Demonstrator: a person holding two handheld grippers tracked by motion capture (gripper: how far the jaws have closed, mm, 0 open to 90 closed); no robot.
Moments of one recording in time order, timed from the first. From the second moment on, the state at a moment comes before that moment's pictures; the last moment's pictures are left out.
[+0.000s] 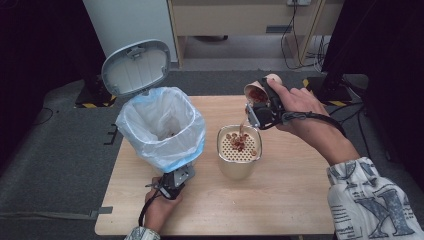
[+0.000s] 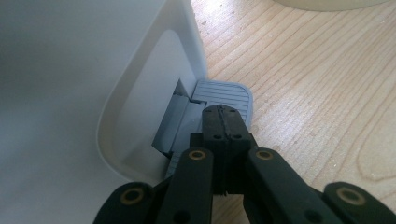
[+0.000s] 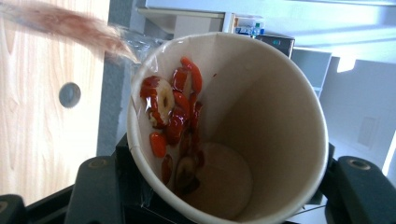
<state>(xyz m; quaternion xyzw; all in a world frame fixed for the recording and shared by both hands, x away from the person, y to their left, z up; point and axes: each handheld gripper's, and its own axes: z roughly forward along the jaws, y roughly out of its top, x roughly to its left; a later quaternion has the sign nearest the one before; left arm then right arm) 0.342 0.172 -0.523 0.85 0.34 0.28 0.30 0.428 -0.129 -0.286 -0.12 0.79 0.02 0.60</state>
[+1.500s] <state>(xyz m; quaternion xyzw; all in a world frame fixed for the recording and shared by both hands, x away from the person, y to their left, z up) 0.342 0.172 -0.523 0.85 0.34 0.28 0.30 0.423 -0.123 -0.278 -0.16 0.76 -0.02 0.63</state>
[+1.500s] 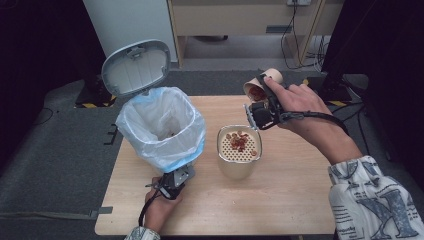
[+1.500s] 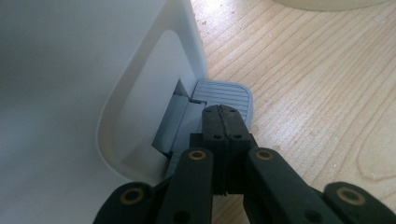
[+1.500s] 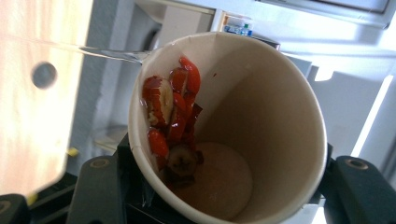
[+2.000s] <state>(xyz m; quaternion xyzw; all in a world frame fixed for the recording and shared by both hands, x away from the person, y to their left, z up) 0.342 0.172 -0.523 0.85 0.34 0.28 0.30 0.420 -0.117 -0.286 -0.21 0.74 -0.07 0.64</state>
